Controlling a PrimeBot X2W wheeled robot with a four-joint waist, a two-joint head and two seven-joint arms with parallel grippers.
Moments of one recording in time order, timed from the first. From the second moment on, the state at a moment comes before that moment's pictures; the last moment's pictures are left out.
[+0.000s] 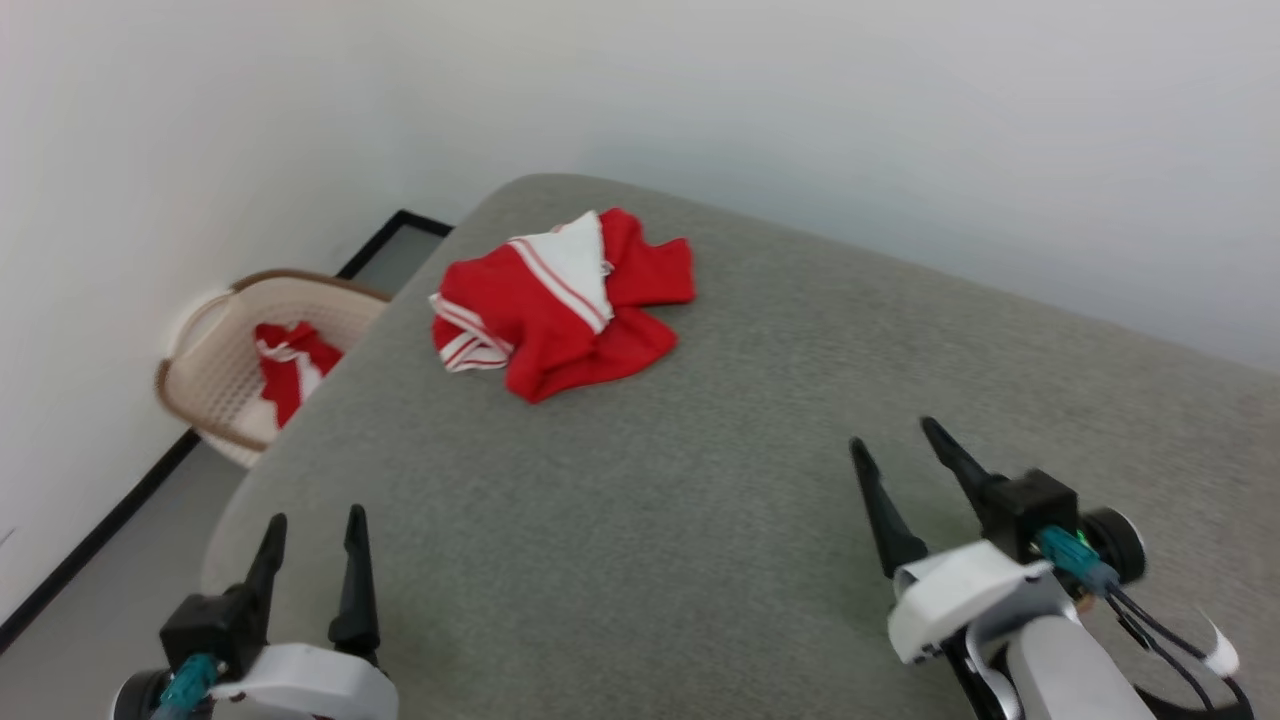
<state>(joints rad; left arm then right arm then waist) -0.10 0.10 0.12 0.32 -0.17 -0.12 -0.26 -0.32 -0.06 0.19 0.50 0.11 0.13 -0.26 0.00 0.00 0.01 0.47</state>
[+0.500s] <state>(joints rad) -0.03 0.05 0.18 0.25 -0.19 -0.09 -0.26 -0.45 -0.06 0.35 0.57 0.17 0.13 -0.26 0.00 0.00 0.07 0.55</state>
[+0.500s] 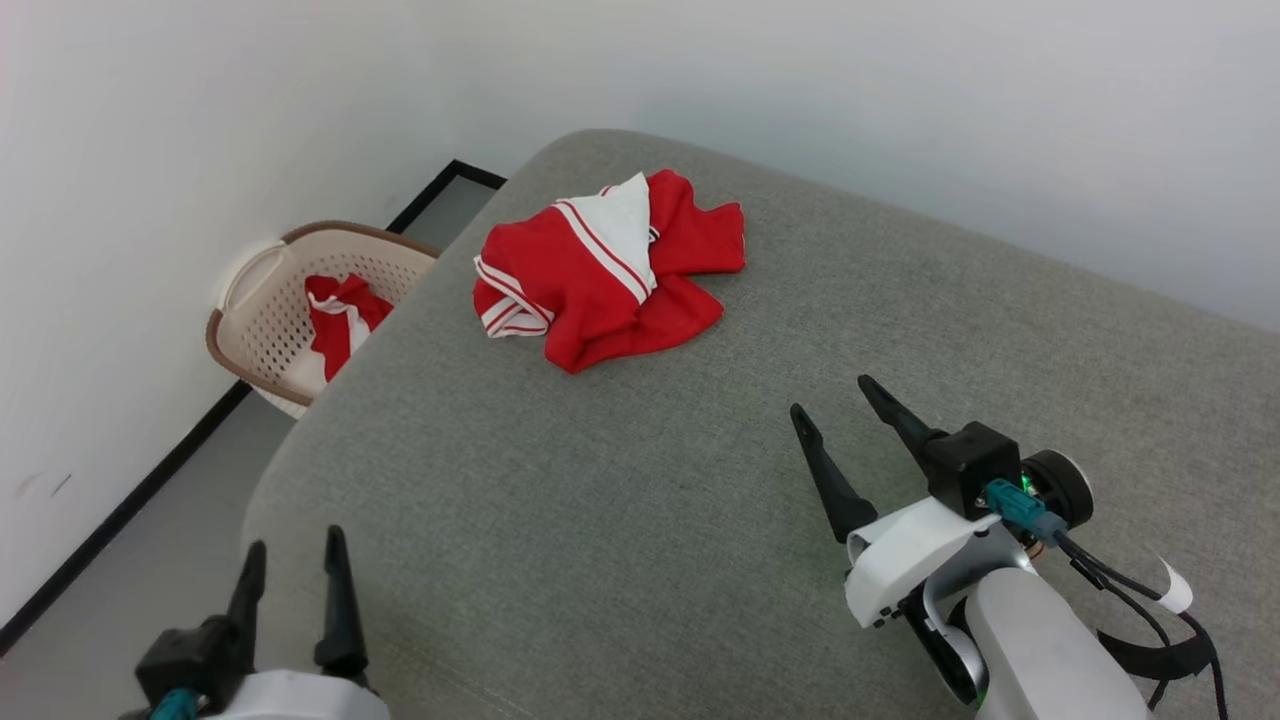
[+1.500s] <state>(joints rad) -0.84 0.57 -0.38 0.88 -0.70 -0.13 0.16 -0.47 -0.05 0.31 0.38 0.18 0.13 -0.26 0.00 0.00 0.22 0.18</state>
